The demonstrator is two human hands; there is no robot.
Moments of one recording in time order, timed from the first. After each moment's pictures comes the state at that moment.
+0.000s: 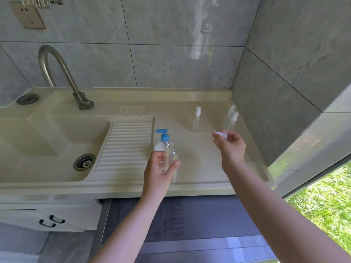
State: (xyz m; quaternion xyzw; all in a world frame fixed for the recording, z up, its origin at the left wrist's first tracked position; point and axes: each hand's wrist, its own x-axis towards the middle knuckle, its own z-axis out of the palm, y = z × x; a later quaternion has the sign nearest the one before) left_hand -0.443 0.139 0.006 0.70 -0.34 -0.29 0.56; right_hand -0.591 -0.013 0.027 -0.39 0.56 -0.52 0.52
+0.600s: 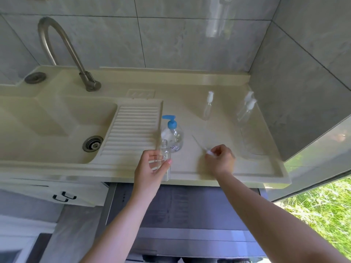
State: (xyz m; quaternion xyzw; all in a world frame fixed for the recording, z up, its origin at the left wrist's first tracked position) left_hand -0.424 0.164 -0.020 0.71 -0.28 -0.29 0.57; right_hand -0.579 -0.011 -0.095 -0.61 0.65 -0.30 0.34
